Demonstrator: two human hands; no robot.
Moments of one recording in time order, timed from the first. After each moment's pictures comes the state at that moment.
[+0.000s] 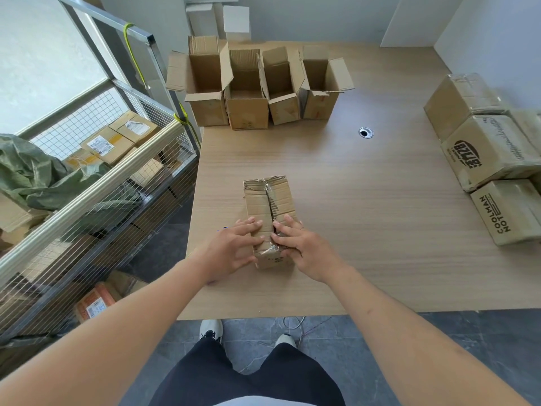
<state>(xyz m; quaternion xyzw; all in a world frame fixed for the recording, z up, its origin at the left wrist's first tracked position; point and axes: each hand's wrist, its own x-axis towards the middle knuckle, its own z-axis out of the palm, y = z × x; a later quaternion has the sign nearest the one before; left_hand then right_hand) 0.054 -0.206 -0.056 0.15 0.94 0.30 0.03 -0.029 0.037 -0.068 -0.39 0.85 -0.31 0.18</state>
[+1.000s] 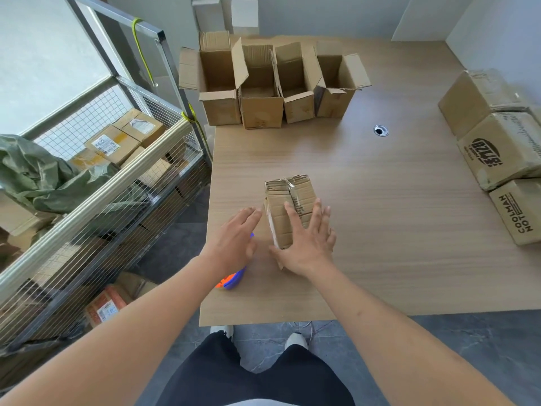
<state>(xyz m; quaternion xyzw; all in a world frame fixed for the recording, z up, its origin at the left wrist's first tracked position) 0.044 -0.239 -0.041 0.02 0.97 0.23 0.04 -0.008 -0.053 -0.055 -0.09 0.97 -0.16 0.18</state>
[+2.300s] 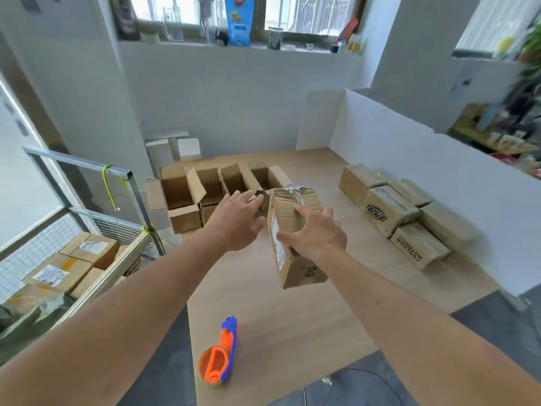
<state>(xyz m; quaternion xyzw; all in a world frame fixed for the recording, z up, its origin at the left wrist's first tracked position) -0.066 -0.233 0.198 0.15 0.98 0.10 -0.04 -0.039 -0.039 0.205 0.10 0.98 -0.15 -0.01</state>
